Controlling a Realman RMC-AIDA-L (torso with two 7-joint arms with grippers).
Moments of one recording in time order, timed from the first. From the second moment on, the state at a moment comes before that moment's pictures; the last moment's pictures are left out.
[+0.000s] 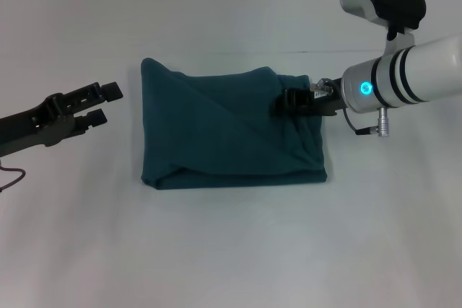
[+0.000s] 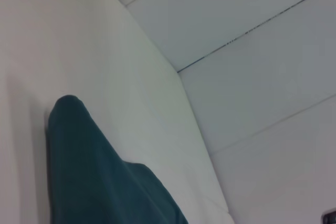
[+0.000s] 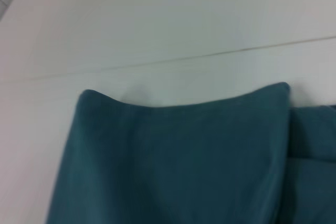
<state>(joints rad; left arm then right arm) -0.49 -2.03 0.49 0.67 1.94 1.48 -2.25 1.01 2.08 -0.99 -0.40 -2.34 -0.81 2.65</state>
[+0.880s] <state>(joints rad) -0.49 -2.03 0.47 0.67 1.93 1.48 -2.25 1.03 2.08 -1.00 -0.40 -2.43 -0.81 2.70</state>
